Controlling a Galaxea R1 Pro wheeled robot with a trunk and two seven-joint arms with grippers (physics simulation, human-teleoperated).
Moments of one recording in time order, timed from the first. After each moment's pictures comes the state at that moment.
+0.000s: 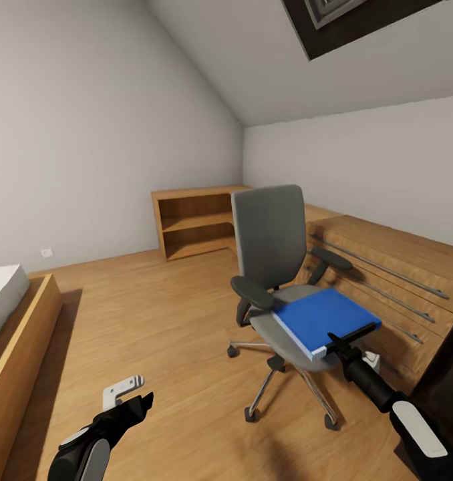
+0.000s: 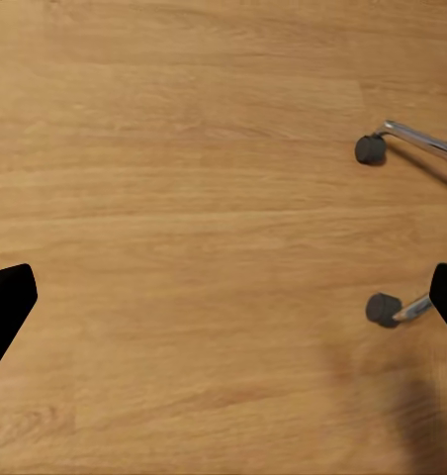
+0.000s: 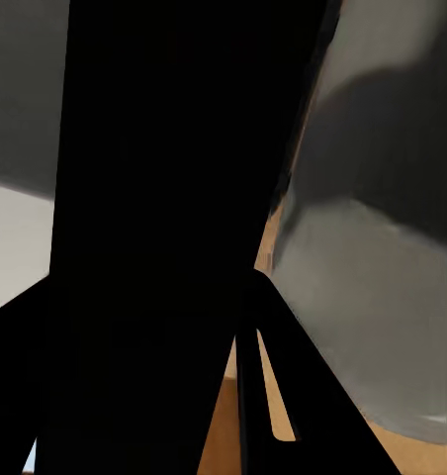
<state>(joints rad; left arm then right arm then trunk) -0.03 -0.10 0.08 -1.61 0.33 0.70 0.27 -0.39 -0.27 -0.10 -0.82 -1.28 0.40 0.53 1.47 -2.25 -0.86</state>
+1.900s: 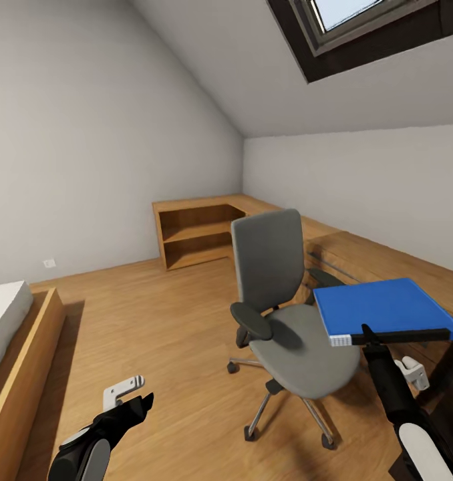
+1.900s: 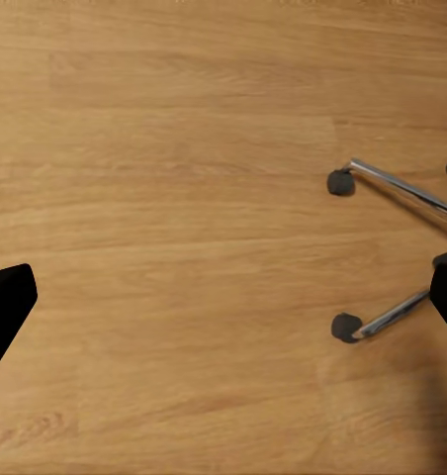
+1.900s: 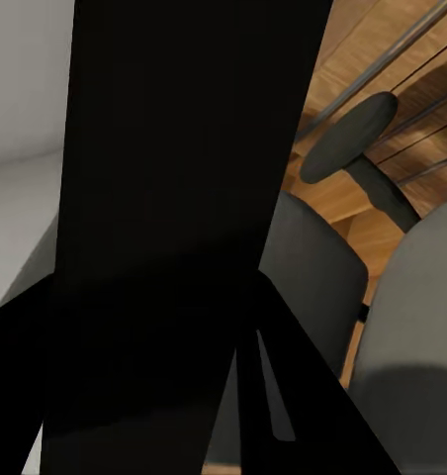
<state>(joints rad) -0.03 -0.10 0.08 -1.61 0.33 0.70 0.27 -0.08 -0.16 -0.10 -1.56 -1.23 -0.13 -0.03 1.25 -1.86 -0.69</state>
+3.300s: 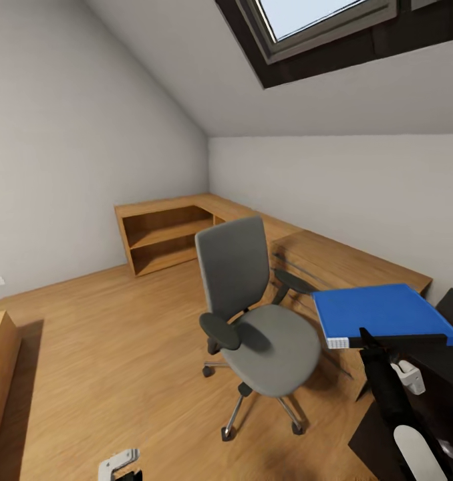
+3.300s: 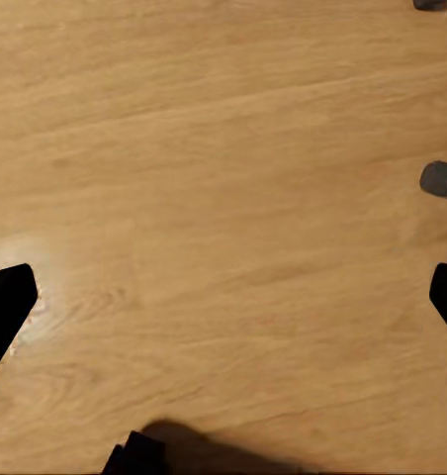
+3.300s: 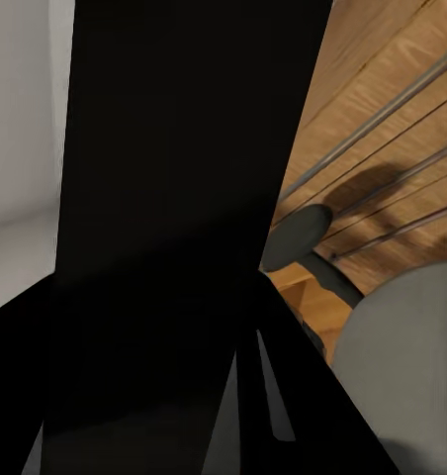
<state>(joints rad) -0.03 -0.03 0.05 -1.00 0.31 0.33 0.28 -0.07 -0.13 -0.10 -1.54 -1.23 -0.14 -0.03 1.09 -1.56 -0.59</state>
